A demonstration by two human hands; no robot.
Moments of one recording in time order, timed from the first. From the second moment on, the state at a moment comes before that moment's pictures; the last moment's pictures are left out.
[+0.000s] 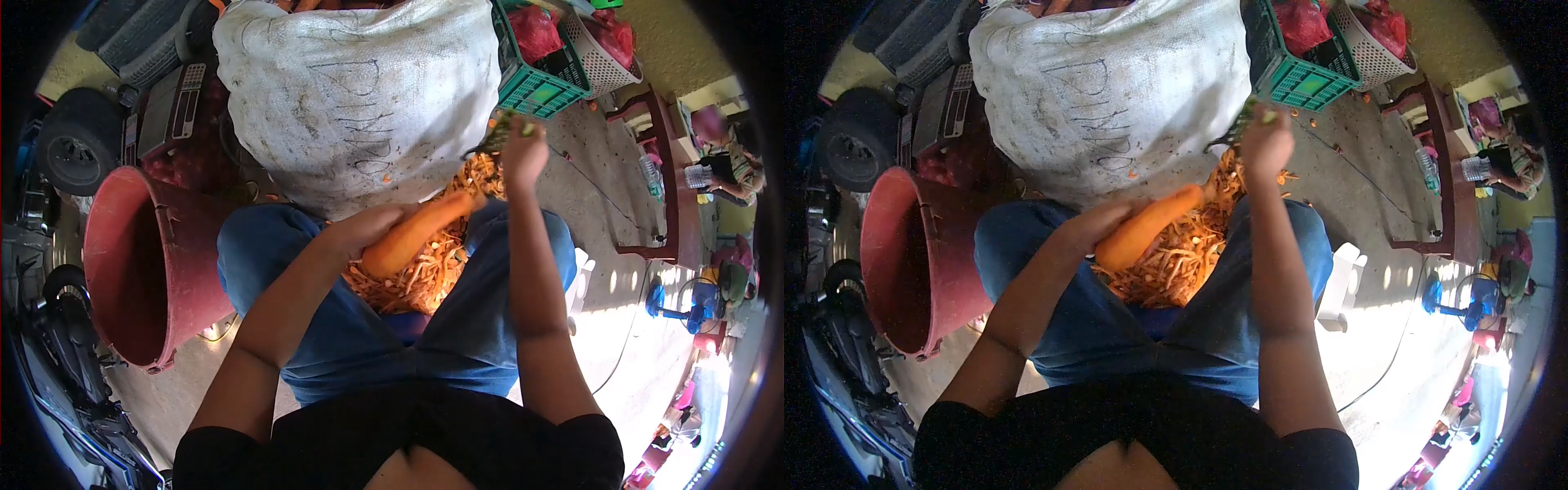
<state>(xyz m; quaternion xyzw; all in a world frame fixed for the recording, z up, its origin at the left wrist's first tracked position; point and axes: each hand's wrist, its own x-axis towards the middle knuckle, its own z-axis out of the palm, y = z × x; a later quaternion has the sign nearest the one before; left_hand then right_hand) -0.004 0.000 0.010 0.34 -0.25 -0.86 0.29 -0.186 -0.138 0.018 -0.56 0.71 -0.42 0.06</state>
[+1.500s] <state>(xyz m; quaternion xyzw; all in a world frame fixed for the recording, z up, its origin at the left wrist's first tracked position) 0.007 -0.017 -0.003 0.63 -0.57 -0.39 0.37 -0.167 -0.095 0.024 -0.85 0.44 -0.19 0.22</state>
